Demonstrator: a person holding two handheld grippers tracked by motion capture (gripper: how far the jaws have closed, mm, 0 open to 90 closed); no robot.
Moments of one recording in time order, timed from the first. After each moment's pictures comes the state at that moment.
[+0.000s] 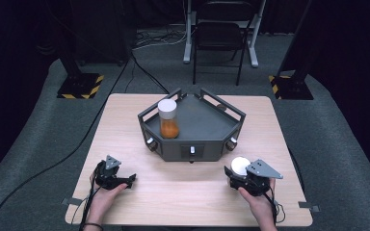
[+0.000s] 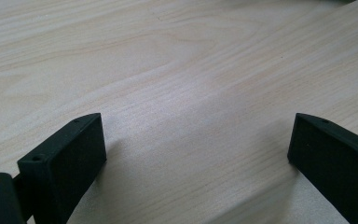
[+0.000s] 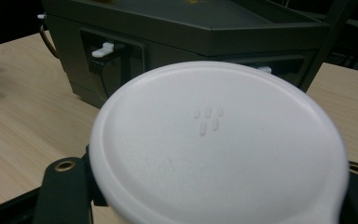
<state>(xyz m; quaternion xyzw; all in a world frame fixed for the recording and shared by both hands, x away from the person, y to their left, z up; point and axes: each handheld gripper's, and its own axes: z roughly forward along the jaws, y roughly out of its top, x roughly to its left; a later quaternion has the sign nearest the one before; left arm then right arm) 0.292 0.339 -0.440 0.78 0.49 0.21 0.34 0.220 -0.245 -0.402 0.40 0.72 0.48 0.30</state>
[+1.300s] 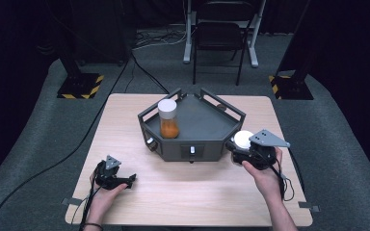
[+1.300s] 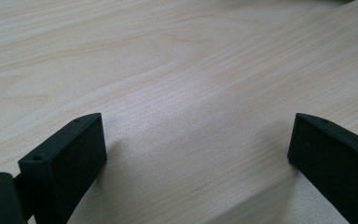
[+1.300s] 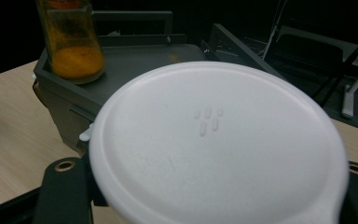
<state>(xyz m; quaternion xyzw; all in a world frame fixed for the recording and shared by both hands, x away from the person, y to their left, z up) 0.292 0.339 -0.440 0.78 0.49 0.21 0.34 0.253 -0.238 -0.314 0.39 0.73 0.47 0.31</state>
